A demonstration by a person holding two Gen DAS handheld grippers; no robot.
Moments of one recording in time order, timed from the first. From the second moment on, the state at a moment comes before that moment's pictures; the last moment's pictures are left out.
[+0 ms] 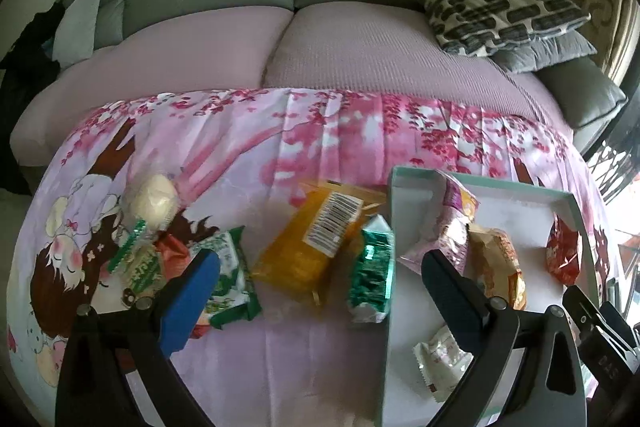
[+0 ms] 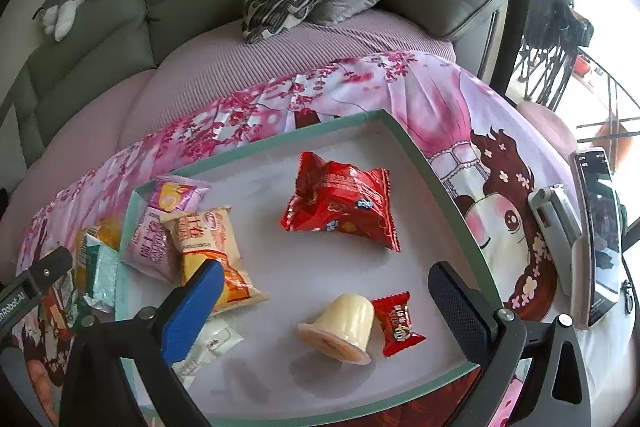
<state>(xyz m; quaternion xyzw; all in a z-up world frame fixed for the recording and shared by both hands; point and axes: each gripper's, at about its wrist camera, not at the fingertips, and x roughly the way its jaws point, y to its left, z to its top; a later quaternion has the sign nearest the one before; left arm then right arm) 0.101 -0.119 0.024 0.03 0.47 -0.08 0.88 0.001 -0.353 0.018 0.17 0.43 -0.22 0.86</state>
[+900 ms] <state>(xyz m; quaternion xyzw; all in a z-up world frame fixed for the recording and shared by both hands) 0.107 0.070 0.039 -0.02 0.46 0.09 0.88 0.060 -0.196 0.010 0.13 0.46 -0.06 0.88</state>
